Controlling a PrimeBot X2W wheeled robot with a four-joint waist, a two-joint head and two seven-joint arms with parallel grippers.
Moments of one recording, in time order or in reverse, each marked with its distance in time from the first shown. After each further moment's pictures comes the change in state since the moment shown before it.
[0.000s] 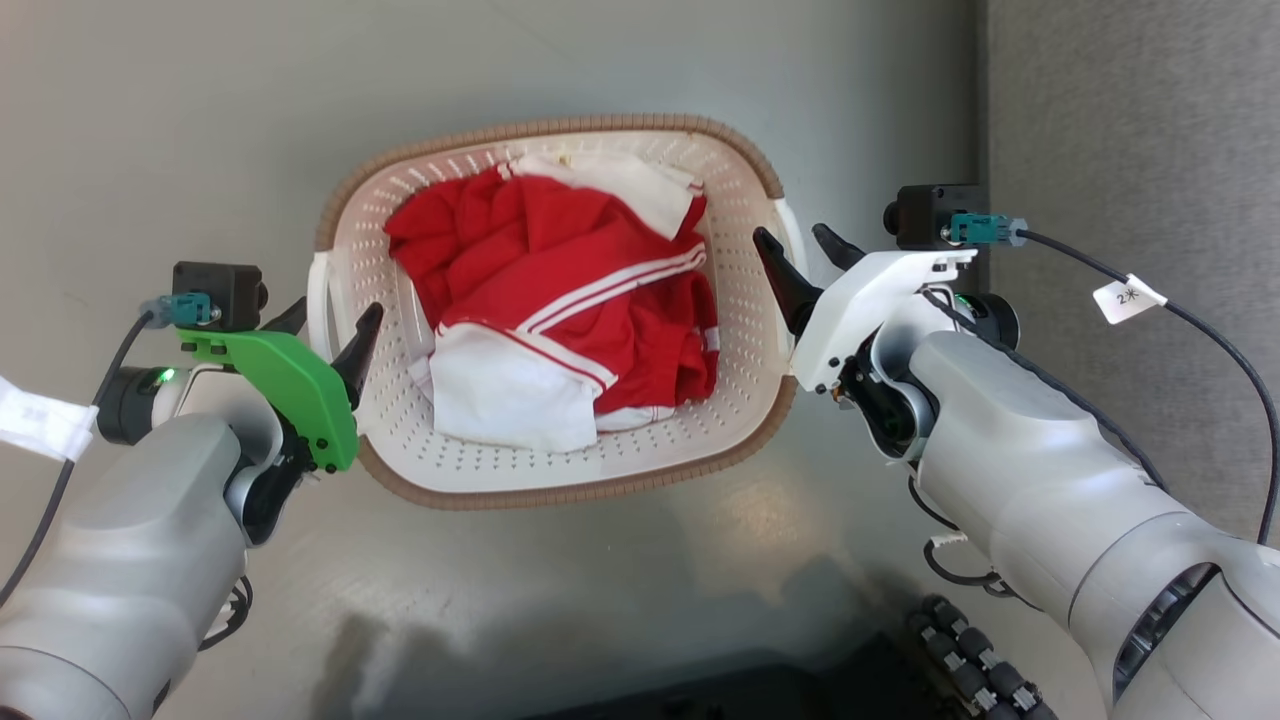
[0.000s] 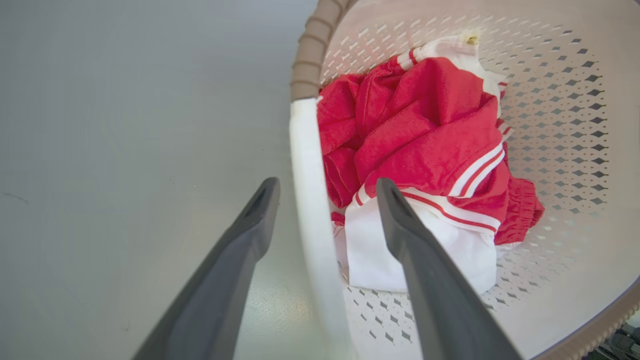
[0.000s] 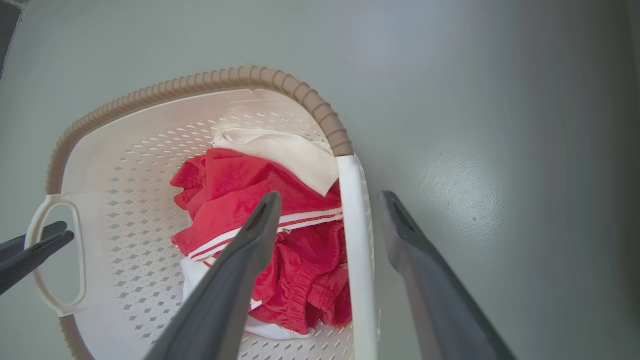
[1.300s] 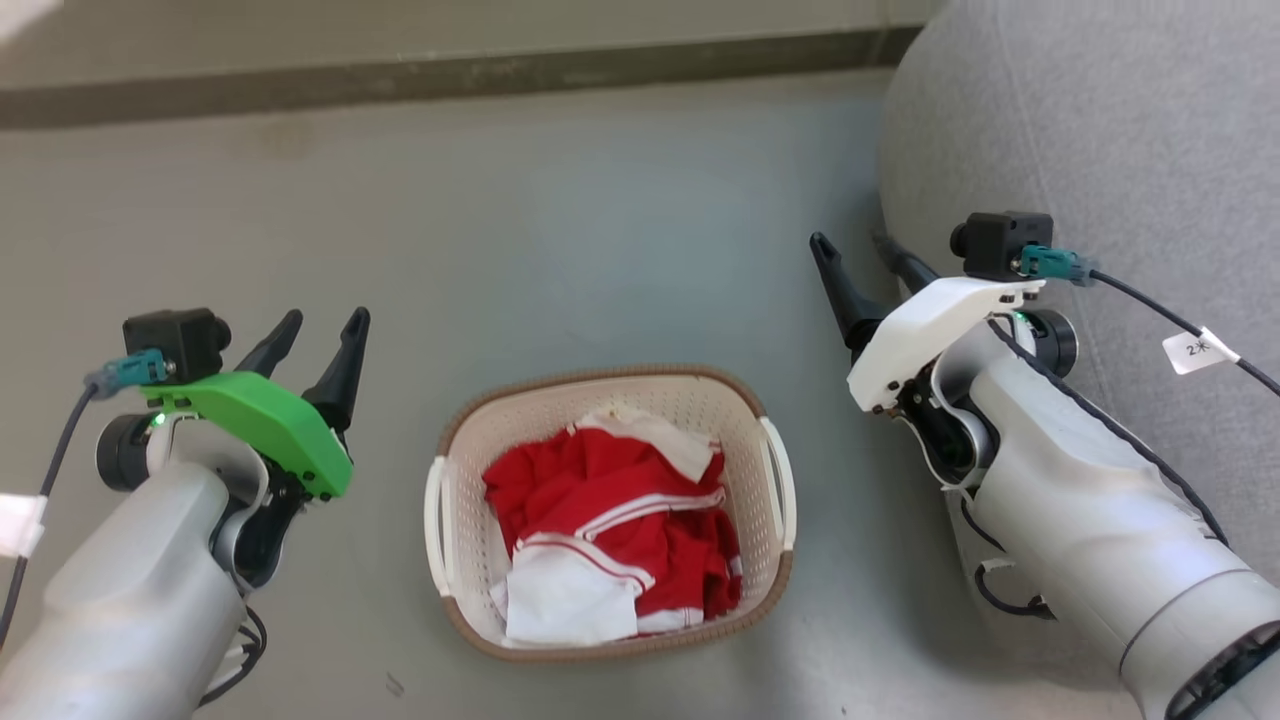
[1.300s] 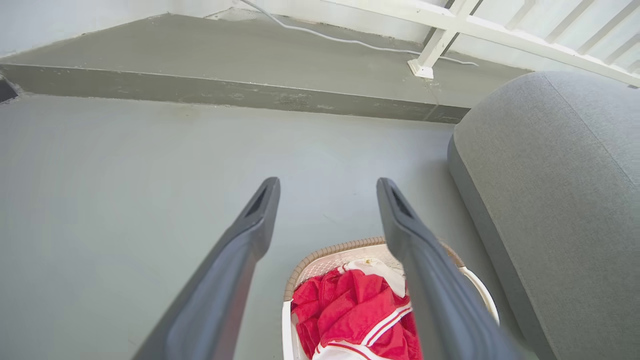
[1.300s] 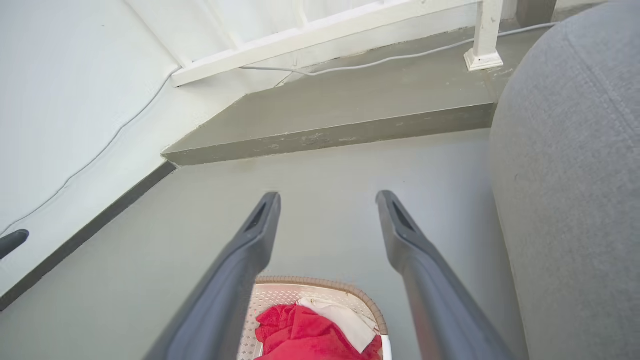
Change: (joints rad) left arm 0.175 0.036 0.291 -0.180 0.090 0.000 -0.062; right arm 0.148 -0.086 -0.266 -0.162 -0.263 0.016 -0.009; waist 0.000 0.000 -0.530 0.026
